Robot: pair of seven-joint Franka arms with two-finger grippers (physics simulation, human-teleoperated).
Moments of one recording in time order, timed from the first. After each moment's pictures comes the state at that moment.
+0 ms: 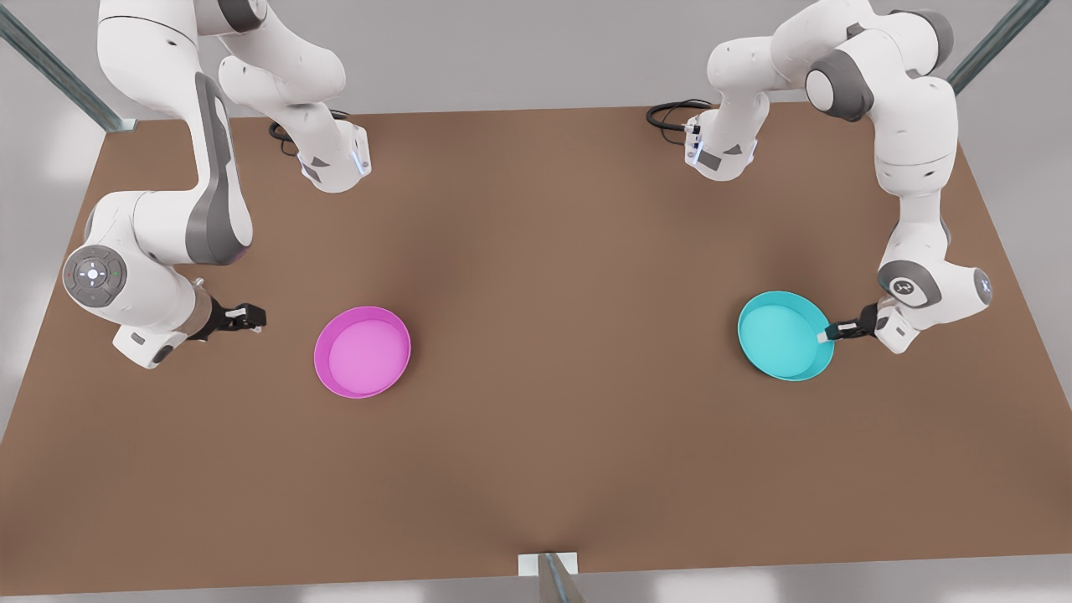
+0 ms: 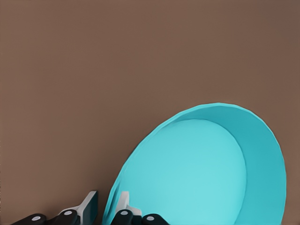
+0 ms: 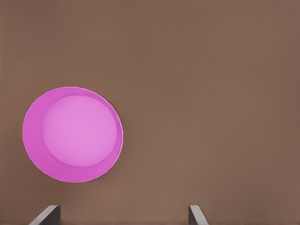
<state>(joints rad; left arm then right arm) 0.05 0.58 0.36 -1.99 -0.70 2.21 0.78 0.06 0.17 -0.05 -1.69 -0.06 1.72 -0.14</state>
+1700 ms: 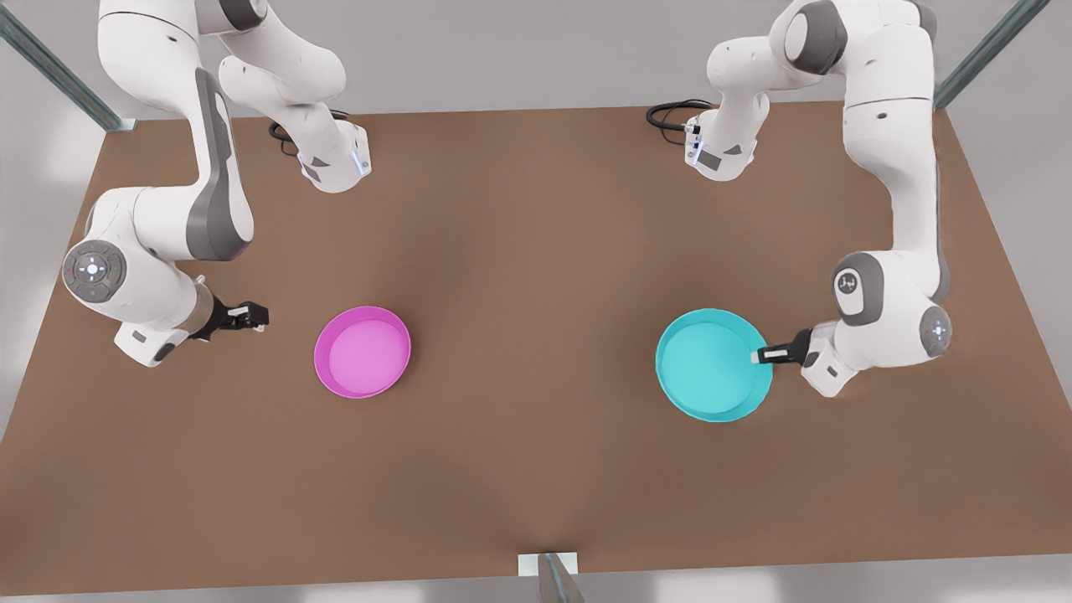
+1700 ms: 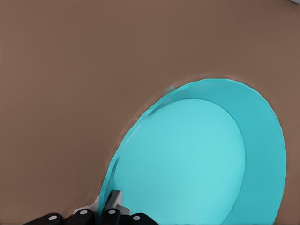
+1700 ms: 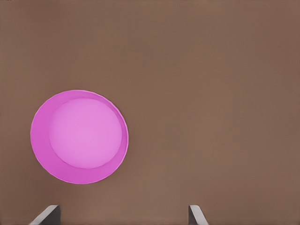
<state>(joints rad) 0.03 0.43 -0.08 -1.63 -0.32 1.89 -0.03 0.06 0.17 -0.04 -1.68 -0.05 1.72 -0.14</state>
